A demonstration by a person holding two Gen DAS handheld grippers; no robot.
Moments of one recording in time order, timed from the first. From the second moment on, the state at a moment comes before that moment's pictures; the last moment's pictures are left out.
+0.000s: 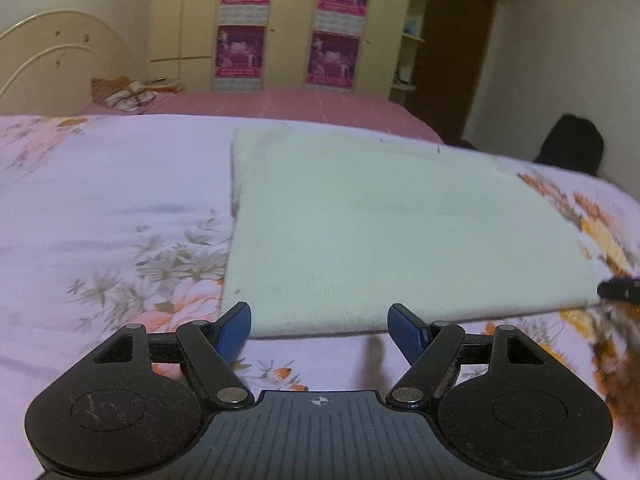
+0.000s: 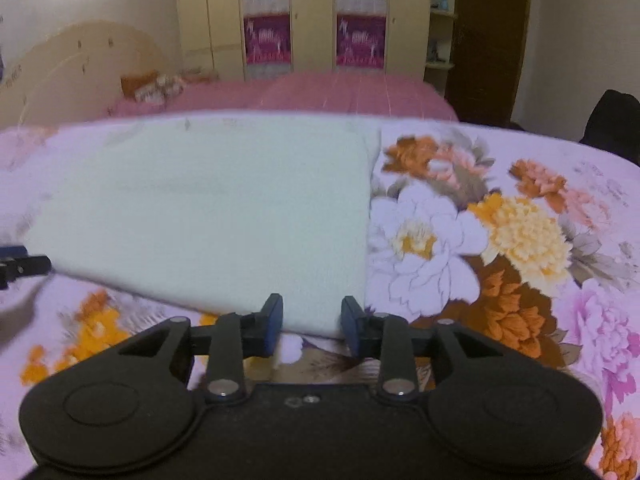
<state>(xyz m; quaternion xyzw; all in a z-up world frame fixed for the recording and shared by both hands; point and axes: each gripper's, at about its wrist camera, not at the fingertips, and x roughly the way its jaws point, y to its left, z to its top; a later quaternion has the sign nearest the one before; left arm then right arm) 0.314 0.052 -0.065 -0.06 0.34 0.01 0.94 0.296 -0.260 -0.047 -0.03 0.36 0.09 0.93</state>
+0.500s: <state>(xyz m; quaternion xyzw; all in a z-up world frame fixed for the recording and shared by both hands) 0.306 0.100 -0.107 -0.37 0.34 0.01 0.86 0.280 -0.248 -0.028 0.03 0.34 0.12 0.93</state>
